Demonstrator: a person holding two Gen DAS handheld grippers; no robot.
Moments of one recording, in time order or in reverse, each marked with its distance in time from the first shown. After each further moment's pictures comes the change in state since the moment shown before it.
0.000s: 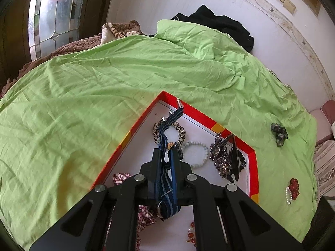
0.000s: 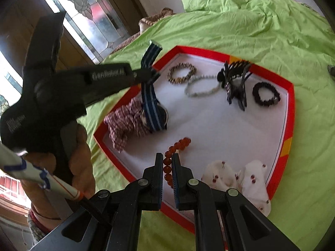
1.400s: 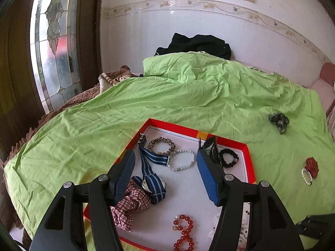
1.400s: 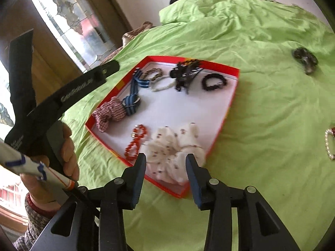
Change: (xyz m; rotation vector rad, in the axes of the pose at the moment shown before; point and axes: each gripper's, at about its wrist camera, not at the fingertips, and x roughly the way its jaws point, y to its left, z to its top) left arm -0.061 -0.070 -0.041 0.256 -0.243 0.134; right arm -0.082 -0.056 -0.053 0.078 -0.098 -0.077
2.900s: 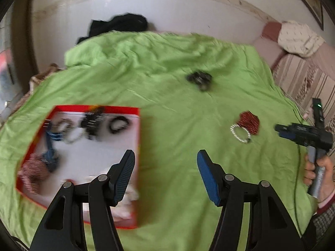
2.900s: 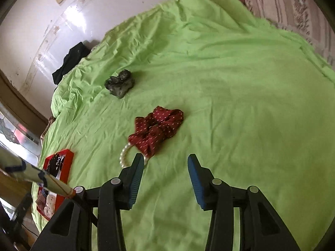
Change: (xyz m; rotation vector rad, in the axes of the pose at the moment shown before) left arm -0.036 -0.174 -0.045 0.215 0.181 -0.348; right arm -0.149 -0.342 -0.065 0.586 -0.281 -0.253
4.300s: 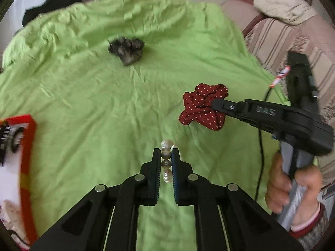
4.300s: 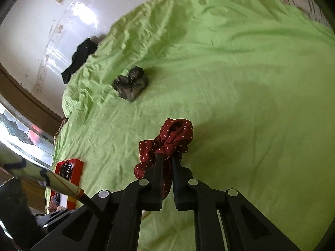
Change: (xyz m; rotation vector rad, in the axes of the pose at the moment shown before) left arm 0.107 -0.145 0.036 0.093 0.192 -0.190; right arm 0.039 0.013 0.034 -0.014 0.013 0.148
